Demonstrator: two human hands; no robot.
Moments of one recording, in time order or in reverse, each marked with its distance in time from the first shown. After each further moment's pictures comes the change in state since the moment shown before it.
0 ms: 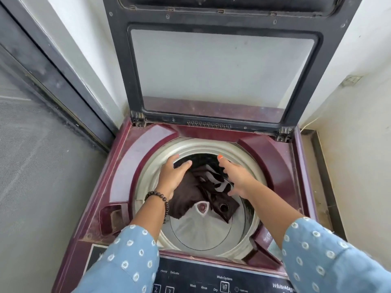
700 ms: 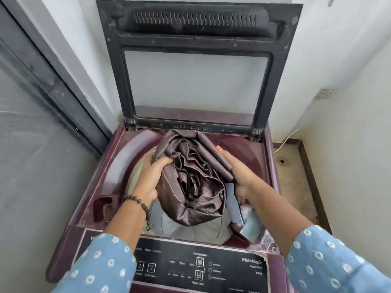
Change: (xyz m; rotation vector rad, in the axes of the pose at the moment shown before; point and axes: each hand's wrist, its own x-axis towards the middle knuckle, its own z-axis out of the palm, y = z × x) left_hand -0.073 0.038 -0.005 -0.522 0.056 0.029; right_hand -0.080 0.003 -0.040 0.329 -0.262 -0.235
